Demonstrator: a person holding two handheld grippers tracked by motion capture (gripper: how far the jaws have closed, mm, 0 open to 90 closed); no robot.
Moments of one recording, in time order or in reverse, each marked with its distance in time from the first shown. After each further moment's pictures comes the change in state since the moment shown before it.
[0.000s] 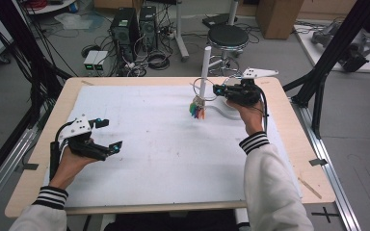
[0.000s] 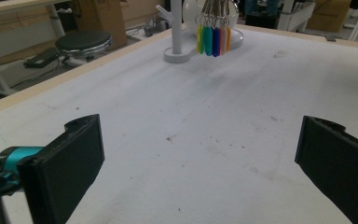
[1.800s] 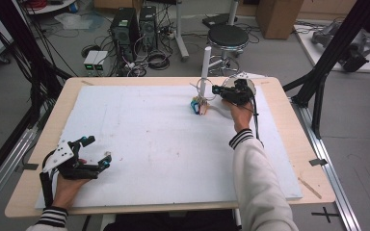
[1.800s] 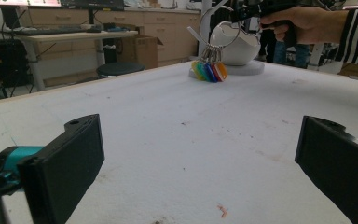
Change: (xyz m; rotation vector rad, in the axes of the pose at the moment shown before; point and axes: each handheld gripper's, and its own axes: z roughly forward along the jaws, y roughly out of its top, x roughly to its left) left arm -0.021 -0.062 -0.032 -0.206 0.137 -0.068; right arm -0.041 -0.037 0.038 0.009 -0.152 0.162
